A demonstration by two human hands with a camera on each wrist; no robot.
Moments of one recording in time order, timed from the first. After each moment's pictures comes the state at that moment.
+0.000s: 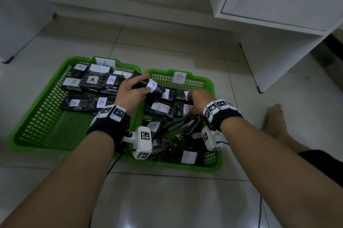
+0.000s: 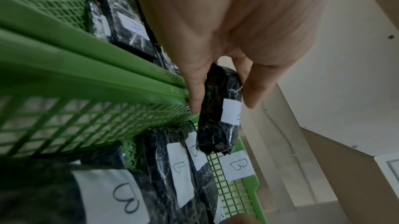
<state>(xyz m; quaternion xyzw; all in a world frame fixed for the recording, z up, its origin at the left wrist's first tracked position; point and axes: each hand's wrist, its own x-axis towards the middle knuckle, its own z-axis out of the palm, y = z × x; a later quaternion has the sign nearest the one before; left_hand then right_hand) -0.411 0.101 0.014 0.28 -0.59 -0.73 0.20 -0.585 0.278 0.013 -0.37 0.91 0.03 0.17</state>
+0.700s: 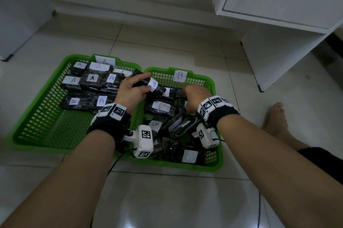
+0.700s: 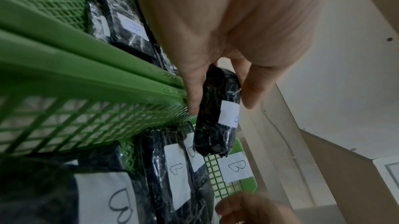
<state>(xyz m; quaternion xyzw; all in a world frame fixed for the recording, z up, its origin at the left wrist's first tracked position) -0.410 0.105 0.022 0.30 -0.59 -0.73 0.20 -0.568 0.261 0.028 -0.41 0.90 0.06 0.15</state>
